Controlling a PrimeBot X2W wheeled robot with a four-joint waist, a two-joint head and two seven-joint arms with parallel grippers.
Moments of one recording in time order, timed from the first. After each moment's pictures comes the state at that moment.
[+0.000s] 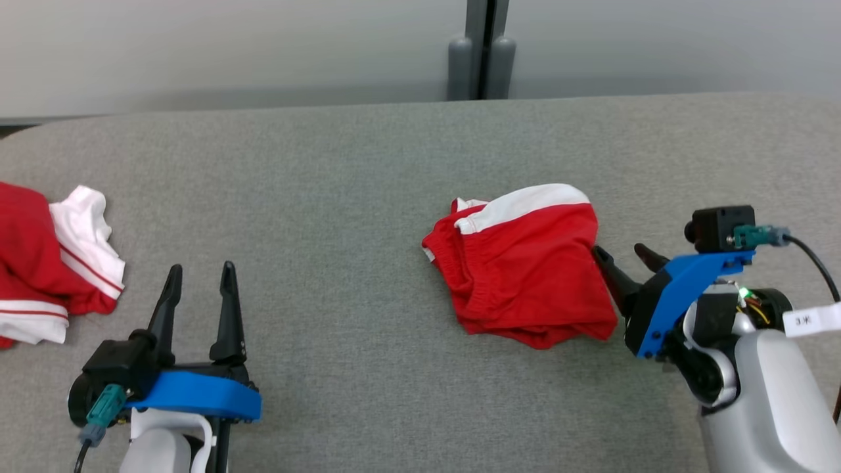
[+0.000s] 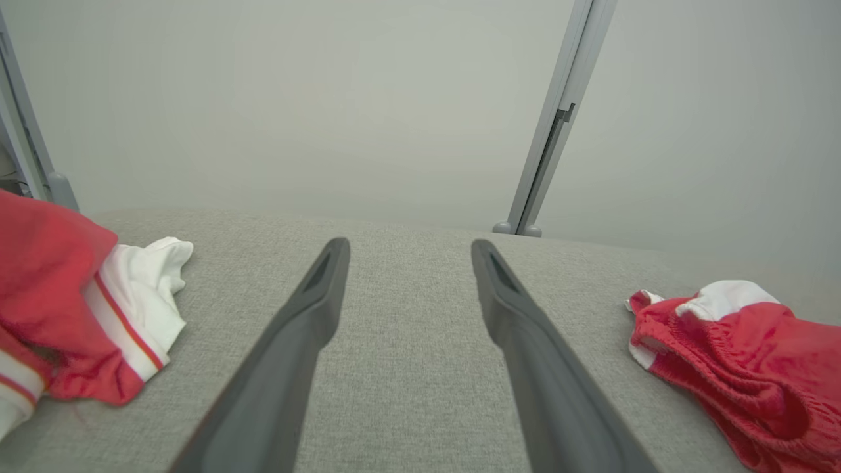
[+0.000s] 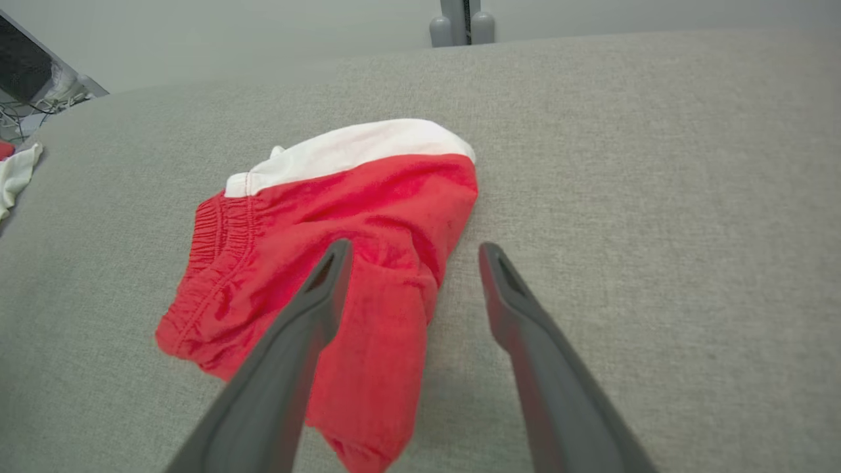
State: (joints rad) left arm -0.16 0.12 -0.04 0.30 -0.28 -0.13 -0.26; right arm -0.37 -0.05 -0.03 0.23 0.27 0.13 0.52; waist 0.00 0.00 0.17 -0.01
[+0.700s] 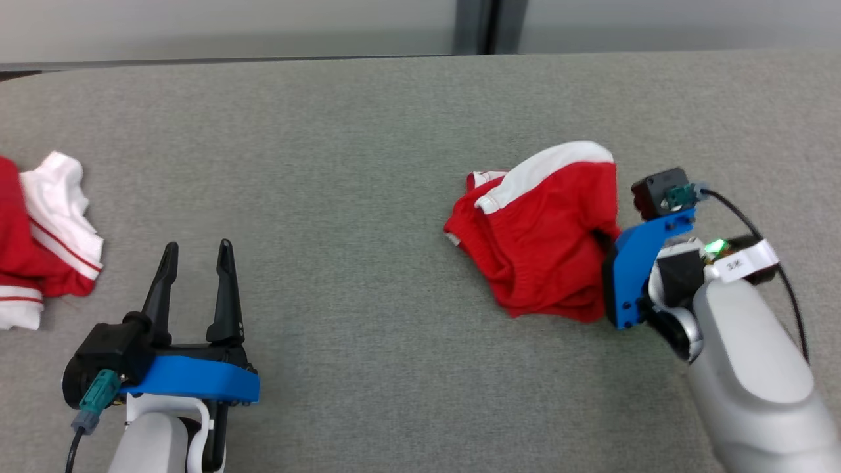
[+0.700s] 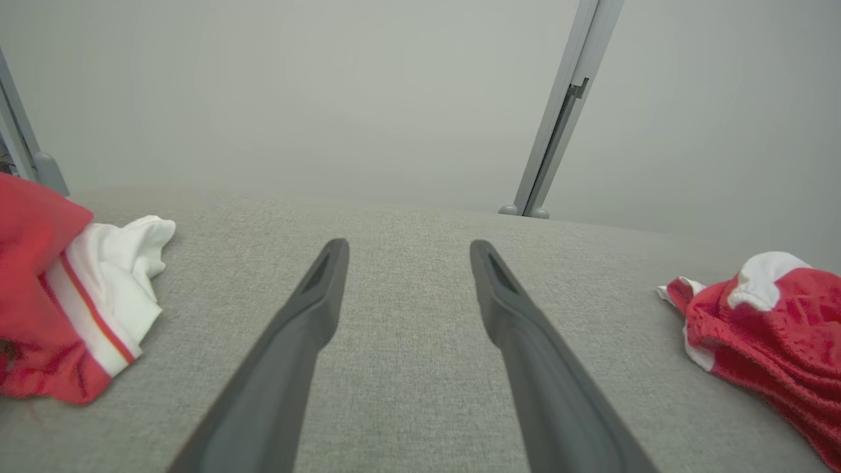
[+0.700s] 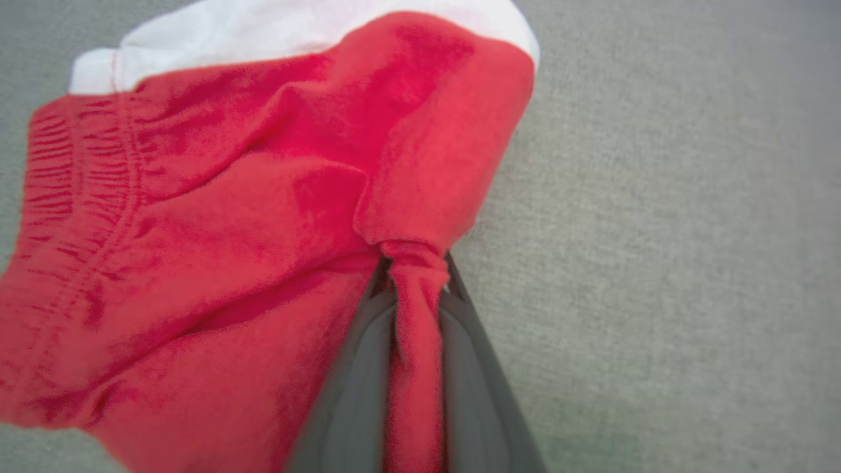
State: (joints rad) left arm -0.20 0.12 -0.05 0.28 -0.28 -0.13 -0.26; right arm -0.58 -0.10 0.11 0.55 0.12 0.13 0.50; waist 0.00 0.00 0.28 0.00
